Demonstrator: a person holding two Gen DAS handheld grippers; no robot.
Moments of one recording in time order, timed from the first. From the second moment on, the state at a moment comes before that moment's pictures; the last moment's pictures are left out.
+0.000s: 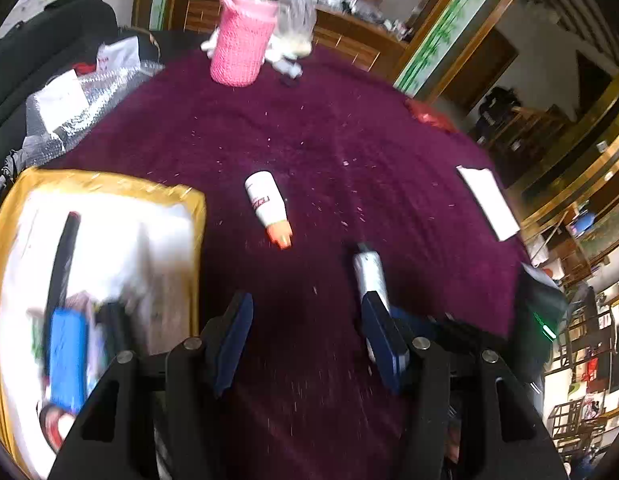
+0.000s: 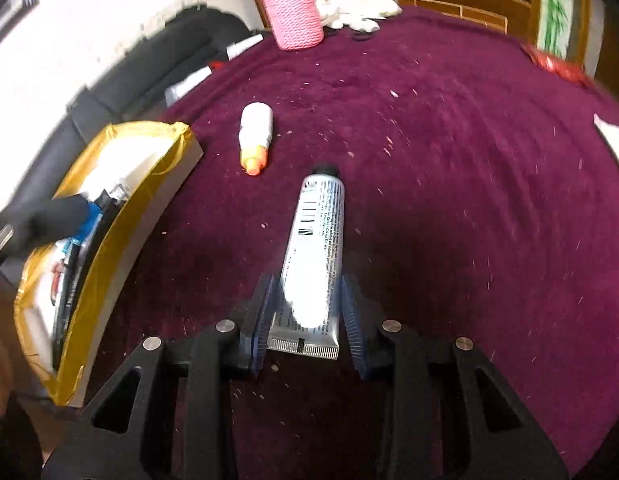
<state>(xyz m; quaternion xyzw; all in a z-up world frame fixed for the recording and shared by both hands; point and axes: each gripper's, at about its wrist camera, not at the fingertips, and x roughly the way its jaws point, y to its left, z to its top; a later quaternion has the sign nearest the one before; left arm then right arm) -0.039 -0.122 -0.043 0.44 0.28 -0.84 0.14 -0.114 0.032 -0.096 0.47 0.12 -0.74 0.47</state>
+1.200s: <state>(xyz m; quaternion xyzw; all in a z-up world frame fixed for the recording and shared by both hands) 0.082 -0.056 -0.073 0.45 0.31 -0.83 0.14 -0.126 0.045 -0.097 0.45 0.06 -0.77 0.45</state>
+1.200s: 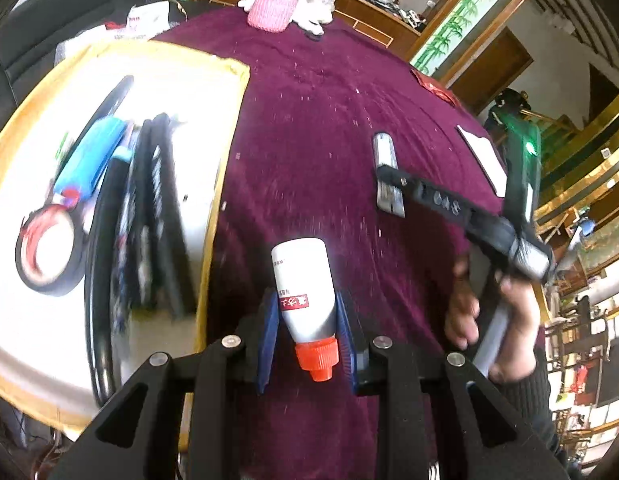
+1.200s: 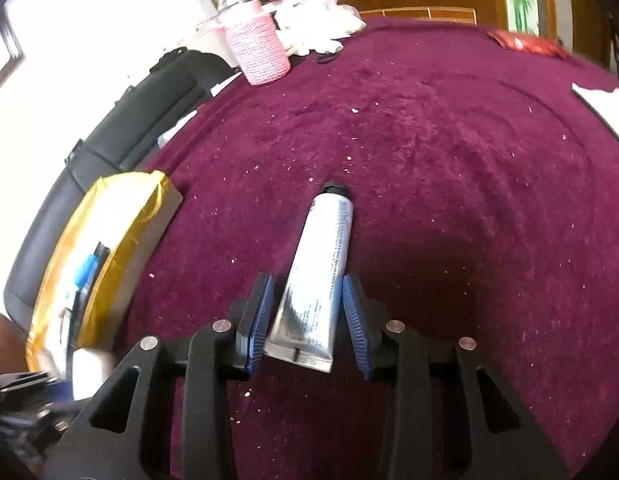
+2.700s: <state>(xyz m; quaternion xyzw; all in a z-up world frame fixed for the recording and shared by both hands) 0.079 -0.255 -0.040 0.45 0.26 -0.83 0.20 0.025 -0.080 -0.044 0.50 0.03 -0.64 0.59</state>
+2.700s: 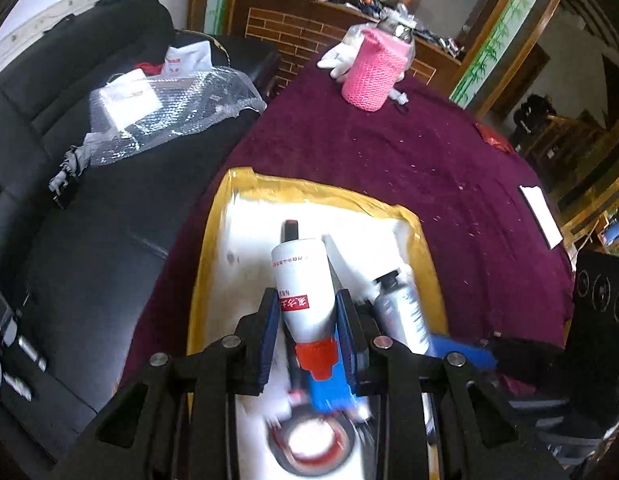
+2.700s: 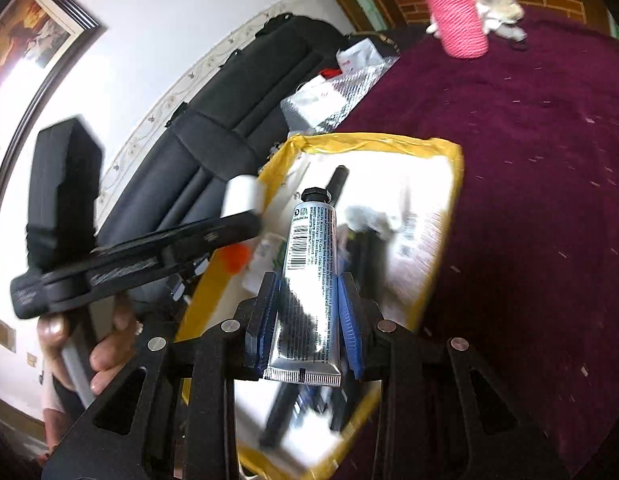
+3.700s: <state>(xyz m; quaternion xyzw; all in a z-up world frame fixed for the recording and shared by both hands) 0.133 -0.133 -0.023 0.43 0.08 -0.84 0.33 0.068 -0.059 -0.045 0.48 0.08 -0.68 0.55</state>
